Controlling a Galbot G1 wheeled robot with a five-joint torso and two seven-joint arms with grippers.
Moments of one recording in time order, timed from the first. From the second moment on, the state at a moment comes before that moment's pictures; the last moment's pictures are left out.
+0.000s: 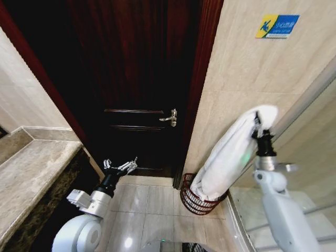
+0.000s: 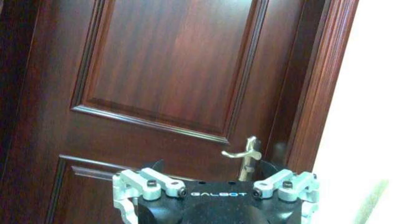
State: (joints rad) left arm 1.73 -1.52 -0.72 -2.50 -0.41 0.26 0.22; right arm -1.08 1.10 0.72 1.63 0.74 0.62 -0.40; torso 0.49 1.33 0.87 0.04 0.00
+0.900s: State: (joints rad) left arm 1.73 -1.52 -0.72 -2.50 -0.41 0.26 0.22; right arm -1.07 1.18 0.68 1.29 0.64 0.69 -0.46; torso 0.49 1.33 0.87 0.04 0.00
